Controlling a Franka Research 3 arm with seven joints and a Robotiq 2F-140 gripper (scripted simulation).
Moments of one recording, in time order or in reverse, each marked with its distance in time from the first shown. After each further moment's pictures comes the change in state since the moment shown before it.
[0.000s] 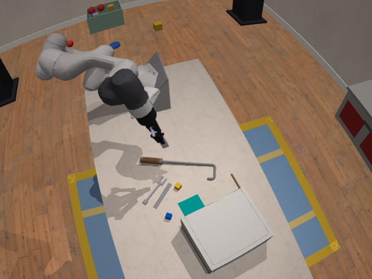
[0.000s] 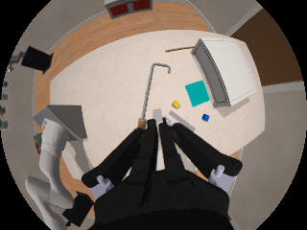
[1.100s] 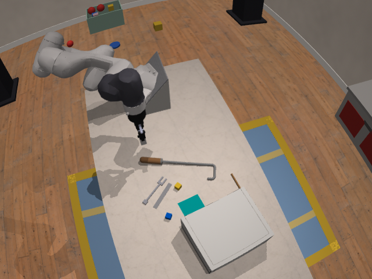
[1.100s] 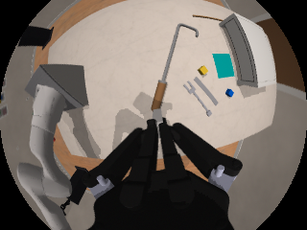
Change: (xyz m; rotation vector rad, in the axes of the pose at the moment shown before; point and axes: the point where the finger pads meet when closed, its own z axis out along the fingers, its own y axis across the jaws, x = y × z) arm -0.095 -0.085 0.035 0.077 -0.260 -0.090
